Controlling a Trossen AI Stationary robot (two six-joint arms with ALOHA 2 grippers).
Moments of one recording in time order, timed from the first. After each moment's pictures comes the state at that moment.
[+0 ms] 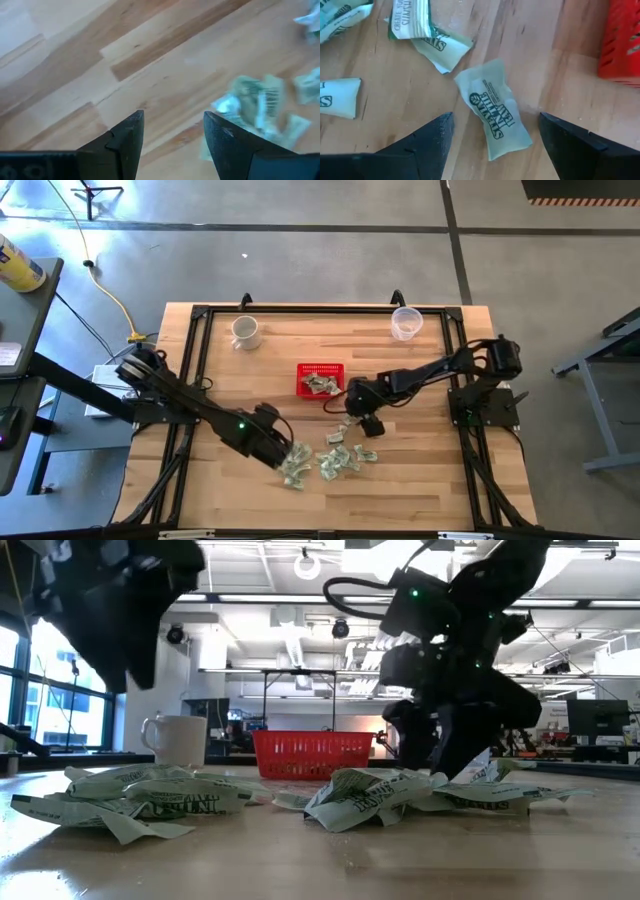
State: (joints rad) left arm -0.50 1.65 1.19 -1.04 -0.36 -1.51; right arm 0.01 1.76 0.85 -0.20 -0.13 -0.21
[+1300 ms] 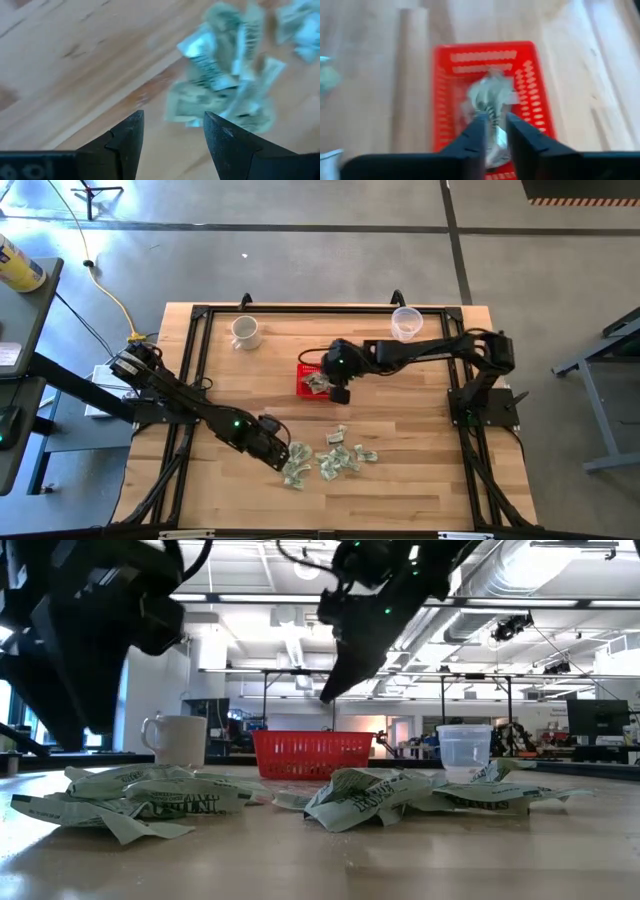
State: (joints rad) left arm -0.50 1.59 0.95 -0.60 -0.08 -1.49; right arm -0.13 1.78 1.24 -0.32 0.01 -0.05
